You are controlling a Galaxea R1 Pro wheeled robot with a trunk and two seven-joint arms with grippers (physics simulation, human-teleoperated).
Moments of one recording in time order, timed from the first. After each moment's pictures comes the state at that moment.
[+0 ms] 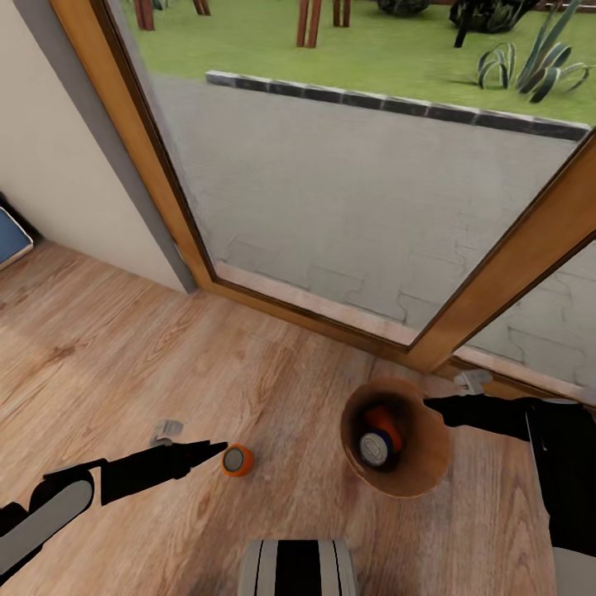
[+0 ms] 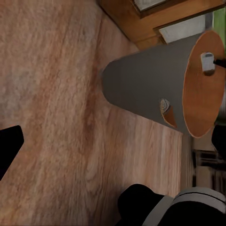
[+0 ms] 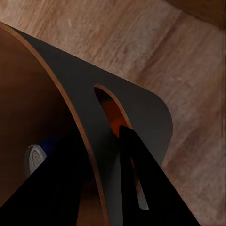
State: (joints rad) left arm -0.41 0.71 -0.64 -1.47 1.30 0.39 -0.38; right arm -0.51 -0.17 -0.33 -1.57 0.47 0.96 1.09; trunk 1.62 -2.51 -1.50
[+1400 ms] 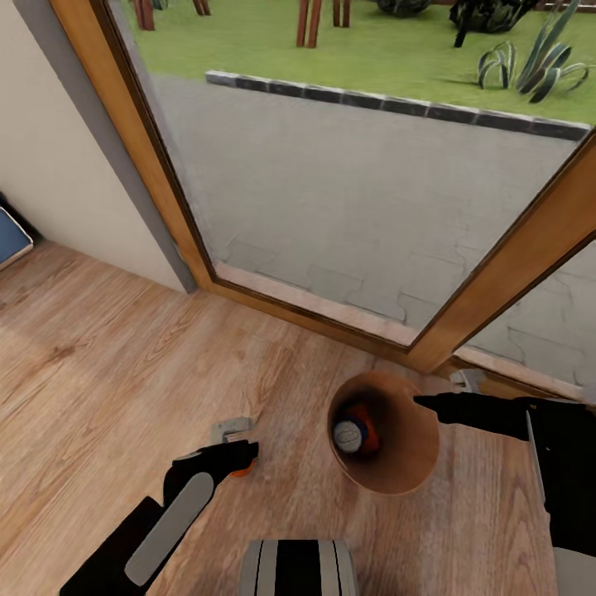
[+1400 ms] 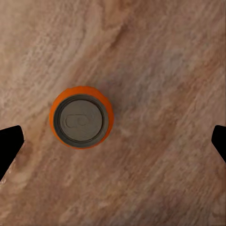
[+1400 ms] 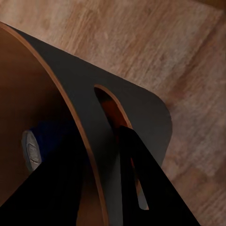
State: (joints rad) left arm -0.41 0.13 -0.54 -1.48 0.93 0.63 0.79; right arm -0.51 -0.17 -0.33 -1.57 0.32 1.04 1.11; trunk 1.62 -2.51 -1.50
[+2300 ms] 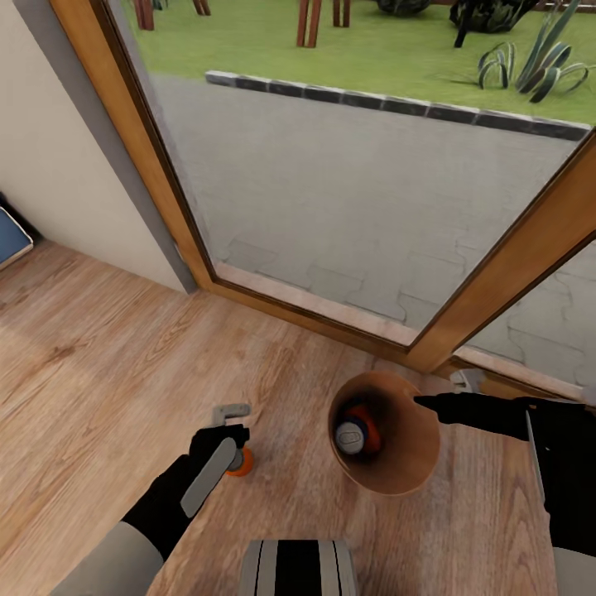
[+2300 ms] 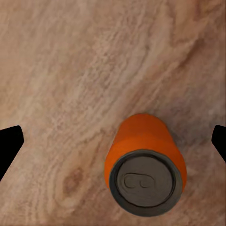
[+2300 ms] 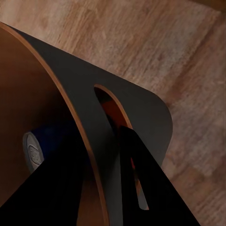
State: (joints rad) left arm -0.60 0.00 -0.45 -1.05 0.70 0.61 0.77; right arm -0.51 -0.17 -0.33 -1.57 0.33 1.03 1.11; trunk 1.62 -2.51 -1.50
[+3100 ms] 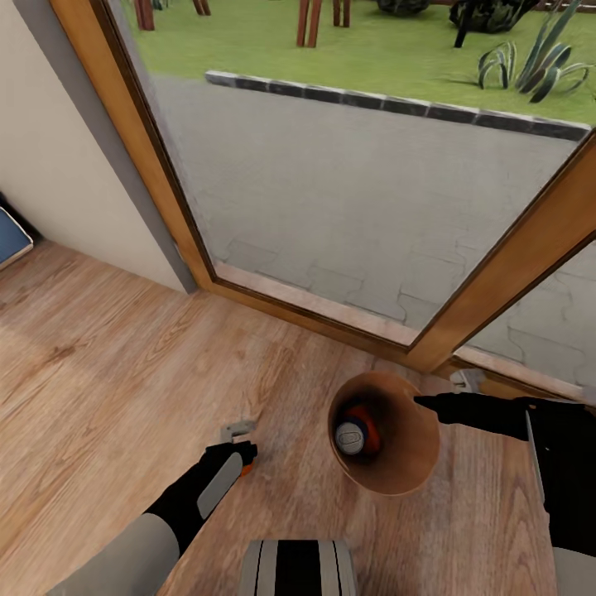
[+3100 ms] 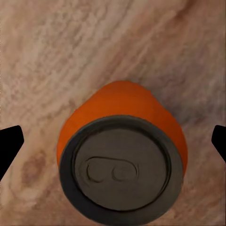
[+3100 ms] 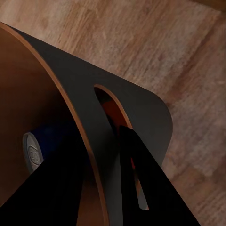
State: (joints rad) left arm -0.65 -0.05 -0.45 -0.70 0.70 0.41 0.57; right arm -0.51 -0.17 -0.33 -1.57 0.33 1.03 1.11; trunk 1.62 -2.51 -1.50
